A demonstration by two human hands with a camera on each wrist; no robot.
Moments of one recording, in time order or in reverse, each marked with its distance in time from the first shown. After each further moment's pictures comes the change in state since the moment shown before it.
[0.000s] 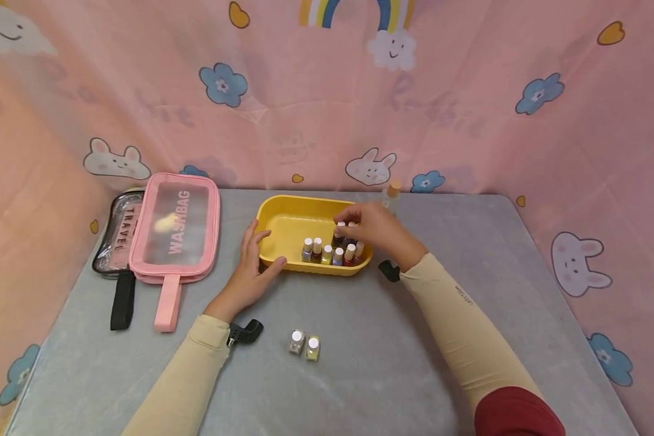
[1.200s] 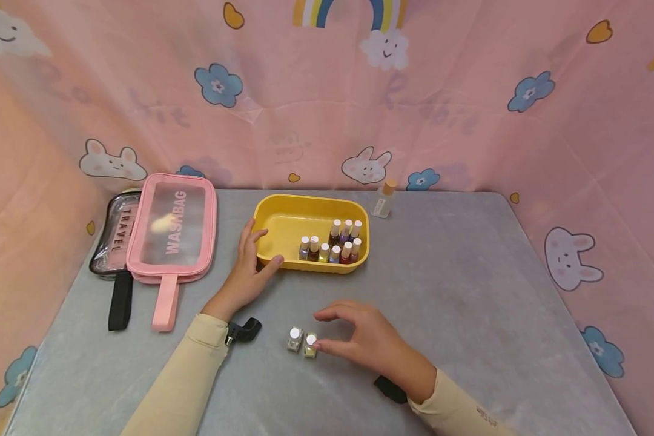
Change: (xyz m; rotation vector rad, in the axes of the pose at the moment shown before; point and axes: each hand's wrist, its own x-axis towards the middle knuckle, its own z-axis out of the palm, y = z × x) left_hand -0.001 0.001 0.000 -0.002 0.005 0.005; right_hand -0.159 -0.021 0.098 0.118 0.124 -0.446
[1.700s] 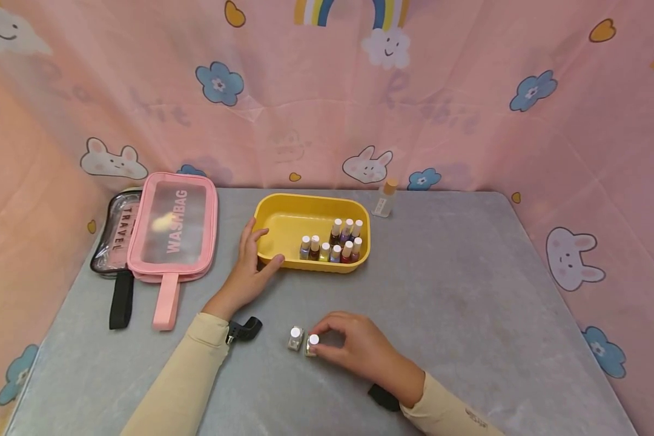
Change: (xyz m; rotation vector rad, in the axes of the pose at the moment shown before) left_hand 0.001 -0.002 0.000 0.008 0.002 0.008; right_hand -0.006 0.005 0.025 0.042 -0.035 0.068
